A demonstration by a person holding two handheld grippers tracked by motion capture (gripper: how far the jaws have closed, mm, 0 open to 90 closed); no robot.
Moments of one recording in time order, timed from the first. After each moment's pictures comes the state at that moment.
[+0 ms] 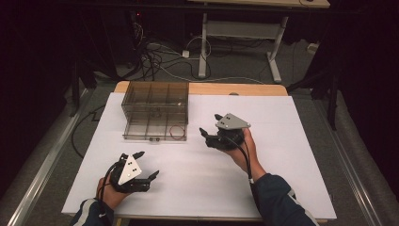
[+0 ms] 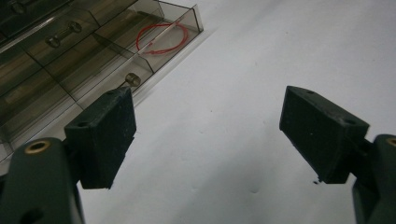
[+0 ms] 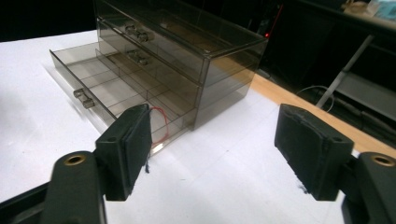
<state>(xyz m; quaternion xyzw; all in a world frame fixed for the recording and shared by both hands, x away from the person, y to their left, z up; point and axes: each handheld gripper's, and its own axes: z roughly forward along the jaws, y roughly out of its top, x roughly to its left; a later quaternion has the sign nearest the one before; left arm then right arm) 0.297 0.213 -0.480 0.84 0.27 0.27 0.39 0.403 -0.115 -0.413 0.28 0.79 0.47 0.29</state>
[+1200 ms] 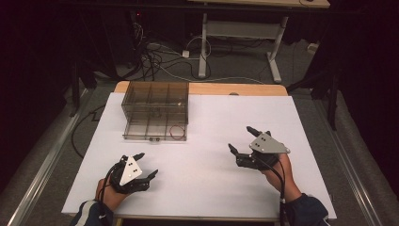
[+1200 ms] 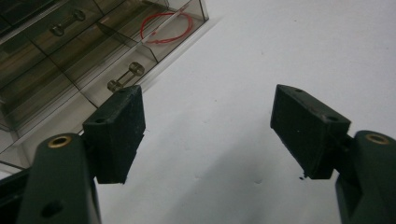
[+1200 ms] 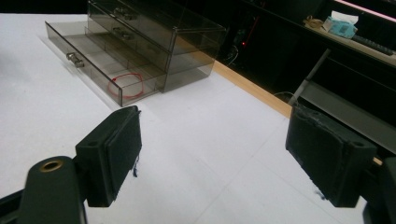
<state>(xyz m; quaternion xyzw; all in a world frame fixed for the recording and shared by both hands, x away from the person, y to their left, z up) 0.295 0.212 -0.482 0.84 0.28 0.28 0.38 0.343 -0.198 -0.411 0.26 0.77 0.46 0.35</state>
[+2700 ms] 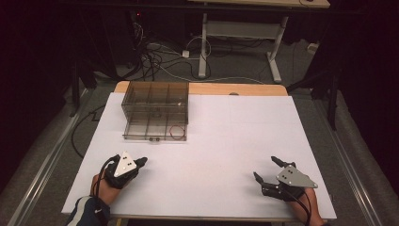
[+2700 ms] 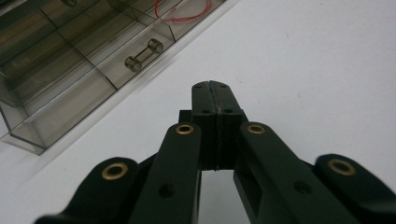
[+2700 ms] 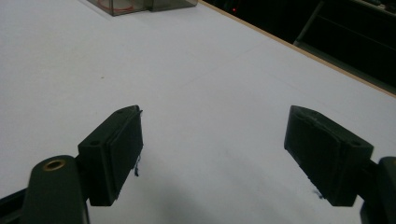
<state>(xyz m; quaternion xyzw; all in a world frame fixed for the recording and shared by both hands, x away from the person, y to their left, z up) 0.310 0.230 -0.482 0.84 0.30 0.25 0.36 0.288 -0.273 -0.472 0.30 0.78 0.42 0.34</state>
